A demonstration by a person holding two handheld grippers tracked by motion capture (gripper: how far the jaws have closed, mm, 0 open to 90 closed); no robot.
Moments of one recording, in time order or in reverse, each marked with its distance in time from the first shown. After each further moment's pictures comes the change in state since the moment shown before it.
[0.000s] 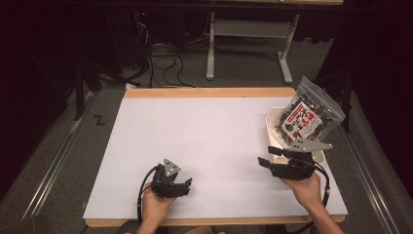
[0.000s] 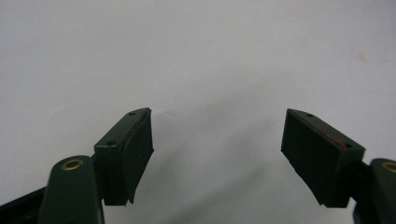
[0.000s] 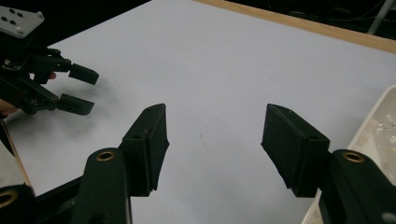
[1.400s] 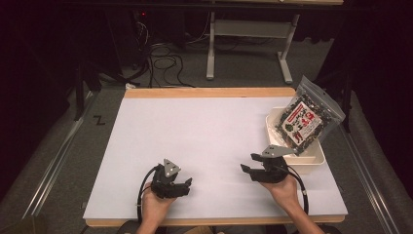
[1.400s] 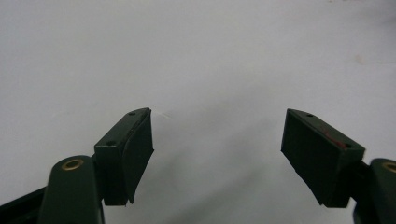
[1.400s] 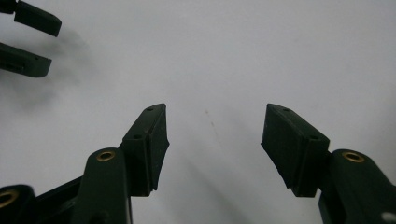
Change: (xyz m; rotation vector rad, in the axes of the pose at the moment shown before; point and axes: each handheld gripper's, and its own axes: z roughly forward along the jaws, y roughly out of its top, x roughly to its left) left arm 0.000 0.000 -0.002 -0.006 0.001 0.002; right arm 0.014 -0.025 0.066 0.120 -0.041 -0.051
